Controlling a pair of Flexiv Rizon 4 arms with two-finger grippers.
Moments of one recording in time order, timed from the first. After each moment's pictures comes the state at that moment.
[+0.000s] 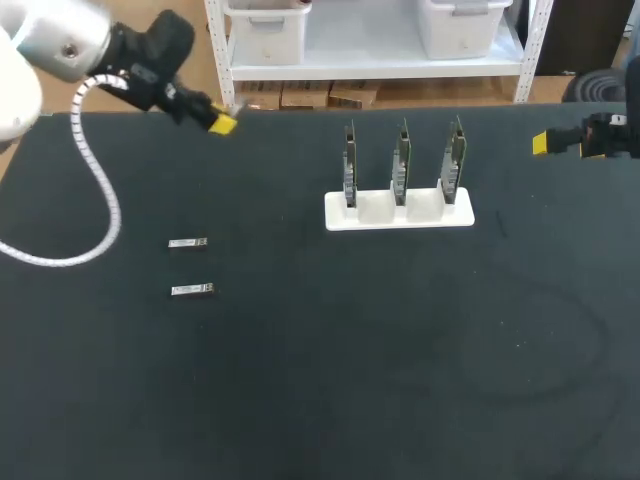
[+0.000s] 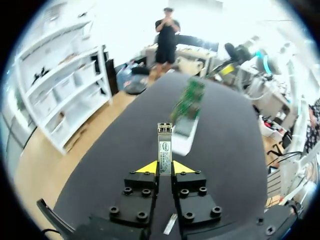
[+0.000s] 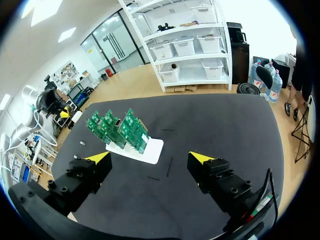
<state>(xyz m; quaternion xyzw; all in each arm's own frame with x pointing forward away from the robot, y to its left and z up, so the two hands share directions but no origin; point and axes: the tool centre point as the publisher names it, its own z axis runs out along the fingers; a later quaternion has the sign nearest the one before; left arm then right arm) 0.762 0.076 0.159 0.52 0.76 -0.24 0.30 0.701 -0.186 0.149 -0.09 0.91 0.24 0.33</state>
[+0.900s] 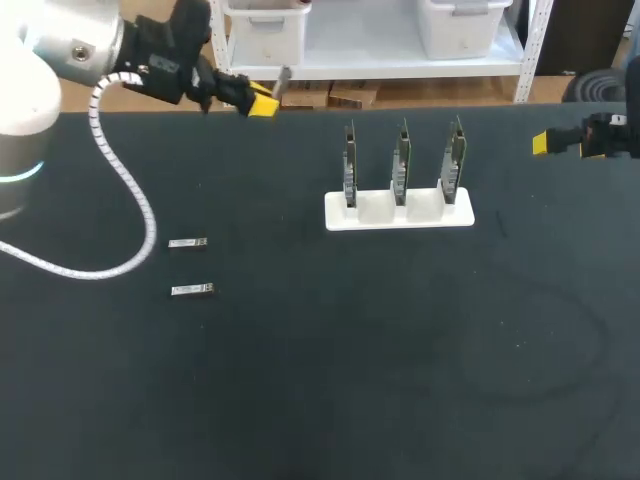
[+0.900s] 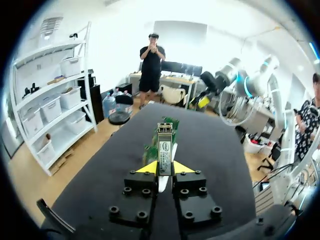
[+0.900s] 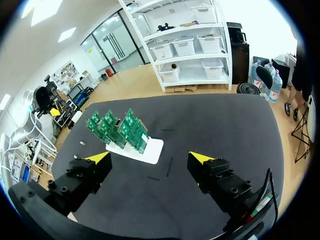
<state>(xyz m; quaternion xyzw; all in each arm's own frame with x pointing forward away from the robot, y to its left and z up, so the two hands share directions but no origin) 0.738 0.014 0.204 0.51 0.70 -0.34 0.36 0.701 -0.186 0.149 -0.09 0.91 0.24 0.33</state>
